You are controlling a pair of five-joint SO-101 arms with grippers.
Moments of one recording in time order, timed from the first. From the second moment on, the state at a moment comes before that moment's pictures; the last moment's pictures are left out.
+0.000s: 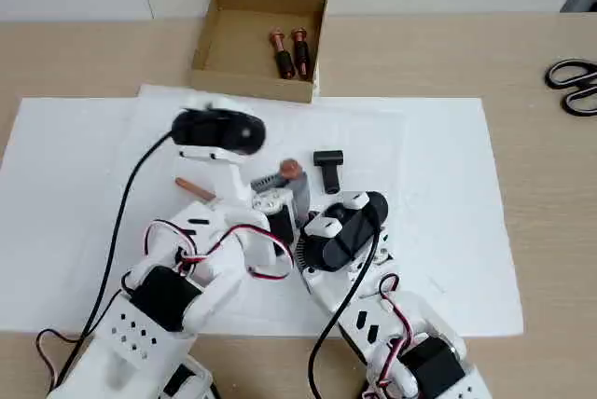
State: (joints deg) left arm 31.4 -56.7 50.2 50.2 35.3; right arm -37.3 -102.5 83.2 49.1 -1.1
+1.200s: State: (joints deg) left arm 33.9 -56.8 53.1 56.0 34.0; right arm -37.1 -102.5 83.2 49.1 -1.3
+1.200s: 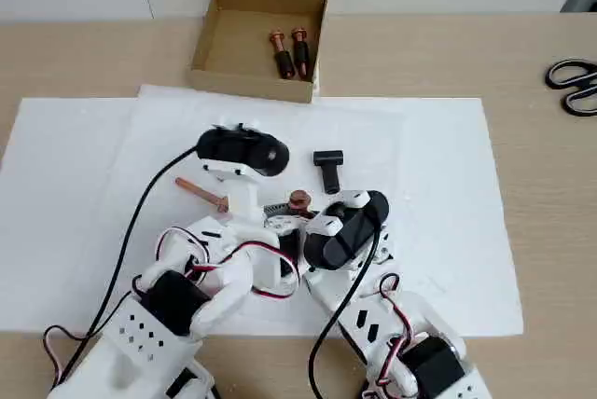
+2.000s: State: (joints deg) left arm -7.3 -57.0 35.6 76.2 -0.8; right arm -32.7 -102.2 83.3 49.4 -1.1
